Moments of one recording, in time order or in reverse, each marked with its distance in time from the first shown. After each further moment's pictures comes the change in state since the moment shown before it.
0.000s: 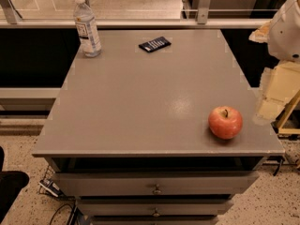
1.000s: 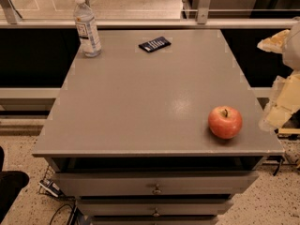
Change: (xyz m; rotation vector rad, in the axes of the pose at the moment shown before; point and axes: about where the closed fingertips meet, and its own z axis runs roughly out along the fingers) arm 0.020 0.001 0.011 -0.008 -0.138 0.051
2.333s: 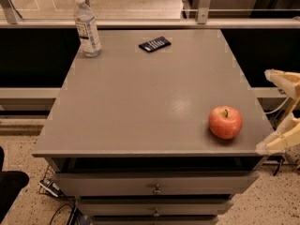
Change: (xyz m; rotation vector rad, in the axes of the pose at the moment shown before) arm 0.033 0.019 0.039 0.040 -0.596 0.122
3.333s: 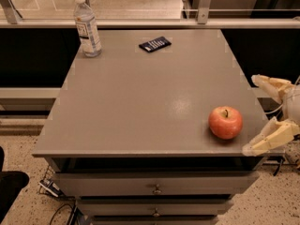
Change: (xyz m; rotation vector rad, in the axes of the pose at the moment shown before) arm 0.012 0.001 0.028 -0.022 -0.011 -0.005
